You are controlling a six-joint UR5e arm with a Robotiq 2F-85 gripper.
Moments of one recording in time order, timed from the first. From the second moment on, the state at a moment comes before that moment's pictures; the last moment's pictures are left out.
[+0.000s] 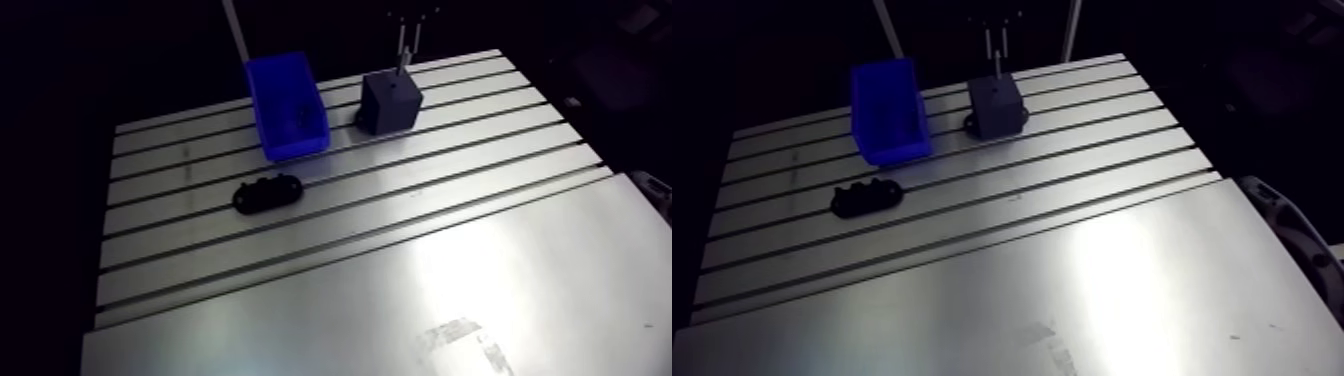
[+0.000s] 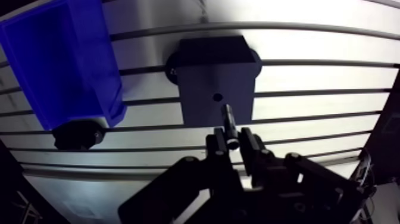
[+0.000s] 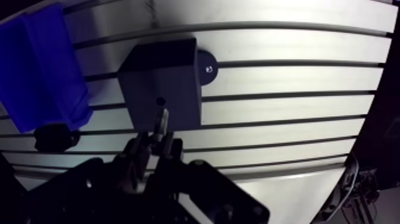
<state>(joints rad) -0.31 -0.98 1.28 -1.55 -1.63 -1.80</state>
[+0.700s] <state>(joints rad) -0.31 -0.97 1.28 -1.55 -1.63 -1.79</state>
